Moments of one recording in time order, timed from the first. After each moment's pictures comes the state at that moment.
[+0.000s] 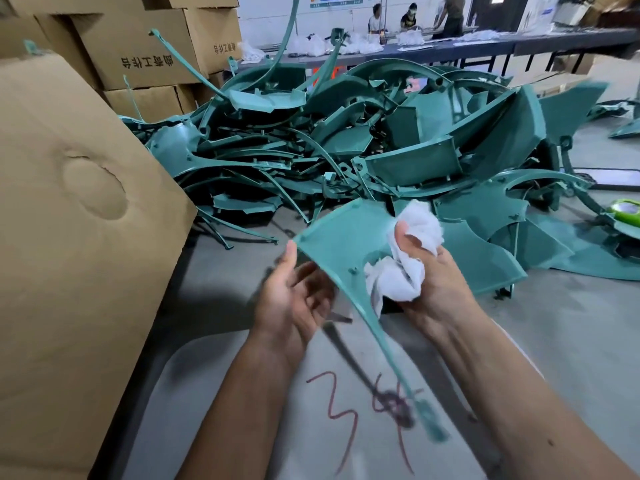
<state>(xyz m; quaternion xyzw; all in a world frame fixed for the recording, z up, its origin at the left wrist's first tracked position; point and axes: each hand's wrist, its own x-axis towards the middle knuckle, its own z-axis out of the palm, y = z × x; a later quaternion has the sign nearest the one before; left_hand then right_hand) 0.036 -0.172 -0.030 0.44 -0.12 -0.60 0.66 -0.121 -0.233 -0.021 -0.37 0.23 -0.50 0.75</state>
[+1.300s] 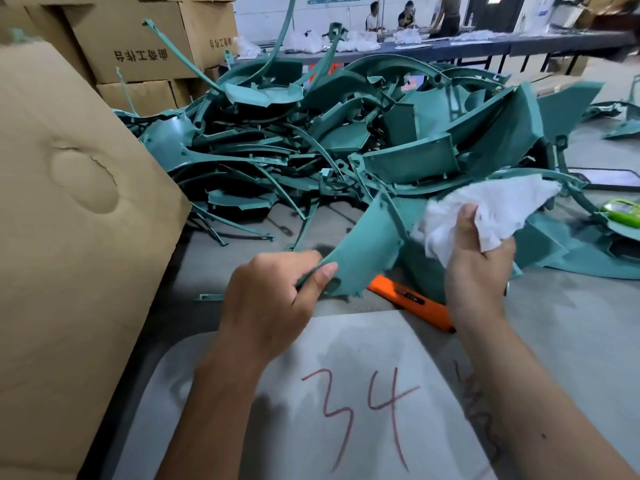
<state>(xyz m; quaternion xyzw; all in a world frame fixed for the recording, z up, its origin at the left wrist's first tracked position) 0.057 -0.143 -0.009 0.63 -0.68 0.08 0.35 -0.152 -0.262 -0.036 -0.46 0.42 -0.69 0.37</state>
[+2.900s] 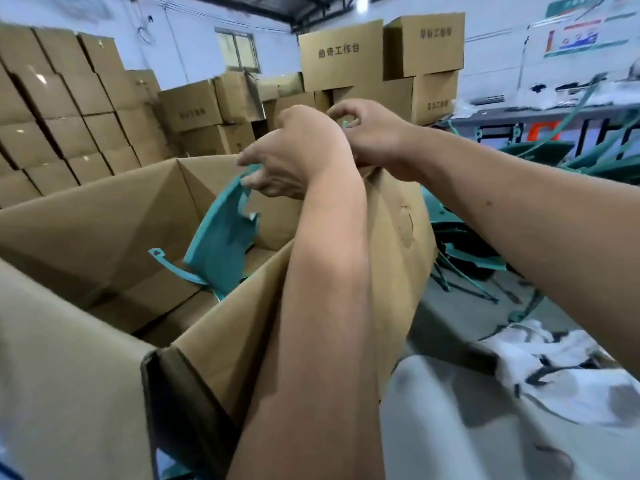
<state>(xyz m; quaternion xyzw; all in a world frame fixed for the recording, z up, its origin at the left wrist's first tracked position) 0.196 -0.039 0.243 0.51 0.09 0.09 0.85 0.176 -0.129 0.237 -0.85 0.08 -0.26 0.44</state>
